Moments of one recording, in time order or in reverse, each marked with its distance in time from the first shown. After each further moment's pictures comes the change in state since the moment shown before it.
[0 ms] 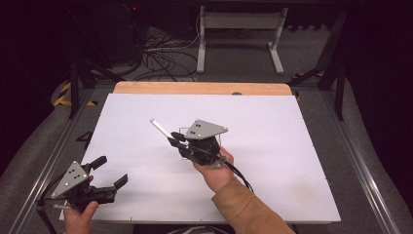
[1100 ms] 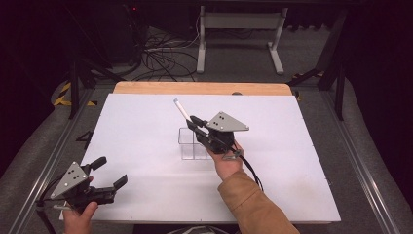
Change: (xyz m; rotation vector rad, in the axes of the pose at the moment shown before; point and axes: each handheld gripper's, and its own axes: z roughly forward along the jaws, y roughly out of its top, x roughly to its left) left arm 0.001 -0.002 -0.001 0.002 -0.003 -0.008; right arm -0.044 -0.023 -0.007 -0.162 -0.170 0.059
